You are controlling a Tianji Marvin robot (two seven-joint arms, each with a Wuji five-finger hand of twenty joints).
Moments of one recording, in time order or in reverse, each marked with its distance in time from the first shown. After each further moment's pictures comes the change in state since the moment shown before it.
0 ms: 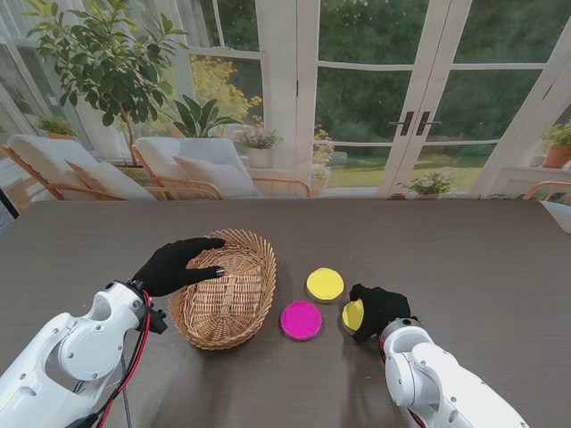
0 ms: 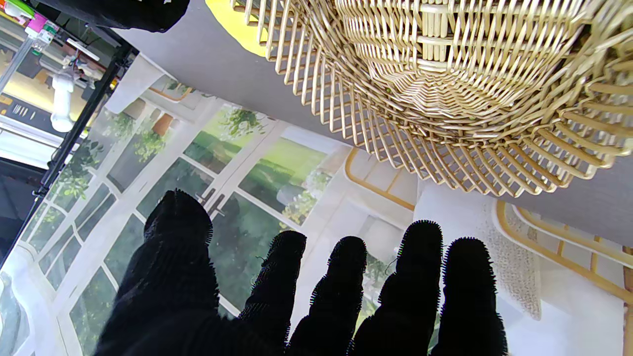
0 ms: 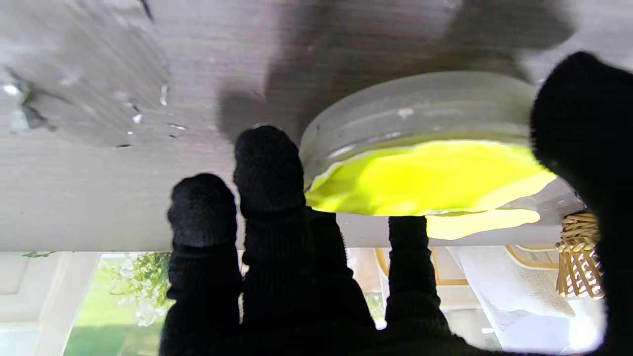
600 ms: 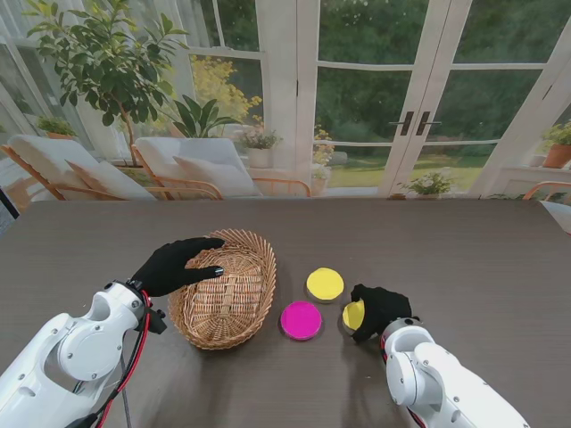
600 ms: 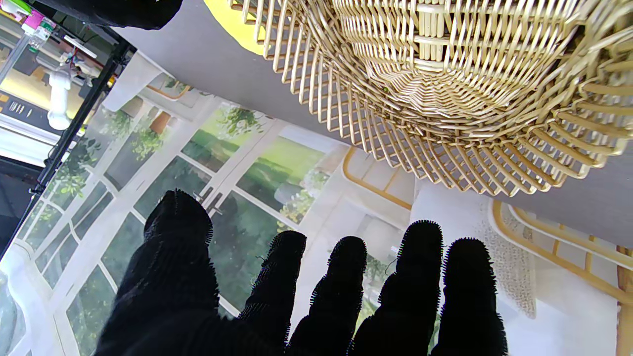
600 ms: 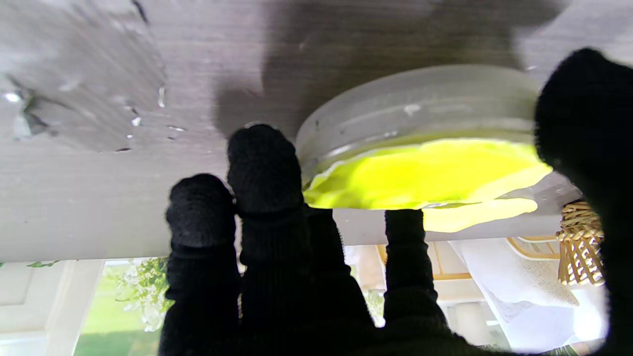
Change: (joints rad) left arm 0.003 0.000 -0.005 -0.001 -0.003 0.005 0.001; right arm -0.013 -0.004 0.020 -0.015 0.025 -0.002 0.000; left_hand 0.000 0.000 0.000 0.000 0.000 0.000 0.000 0.000 0.000 0.000 0.000 0.000 0.000 0.000 0.000 0.000 0.000 0.000 -0.012 0.008; right_hand -0.001 -0.010 -0.002 -0.005 0.058 0.027 -0.008 -0.035 0.051 0.030 0.000 0.002 0.050 0.014 -0.003 0.000 0.000 0.013 0.004 0.000
